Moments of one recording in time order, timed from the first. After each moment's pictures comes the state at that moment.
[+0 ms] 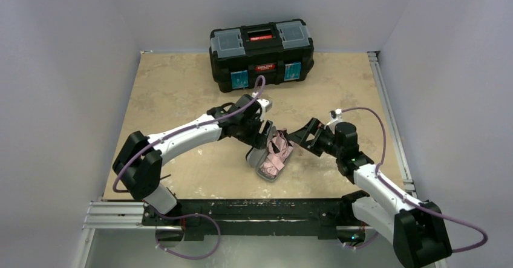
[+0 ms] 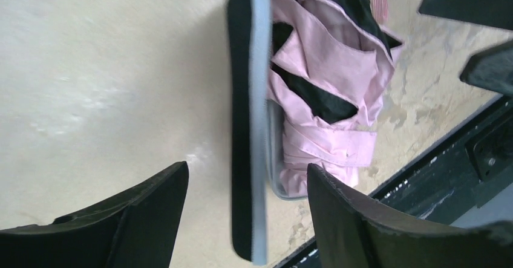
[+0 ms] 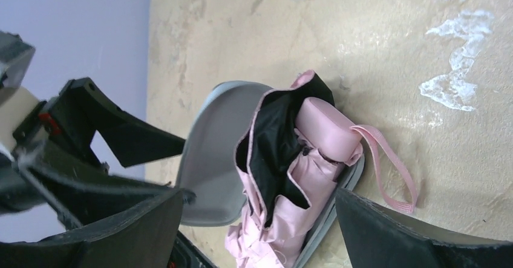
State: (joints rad) left arm -0.82 1.60 1.15 -0.54 0.10 -0.34; right arm 0.30 0.97 0.33 0.17 -0.42 0.90
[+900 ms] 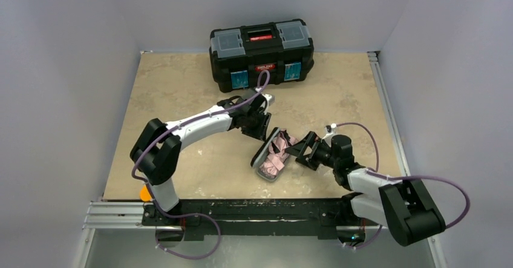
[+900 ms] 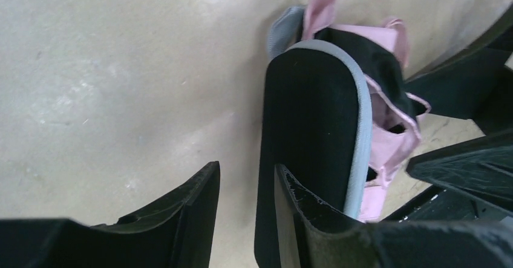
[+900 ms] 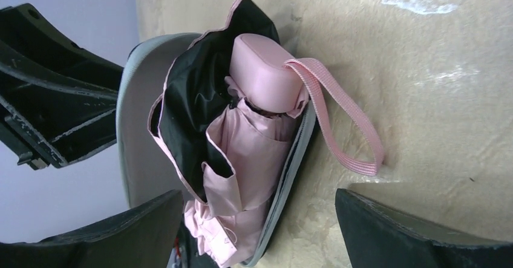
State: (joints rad) left arm -0.73 1.76 1.26 -0.53 0.13 -0.36; right arm 0.29 1.10 0.13 0.45 -0.49 0.98
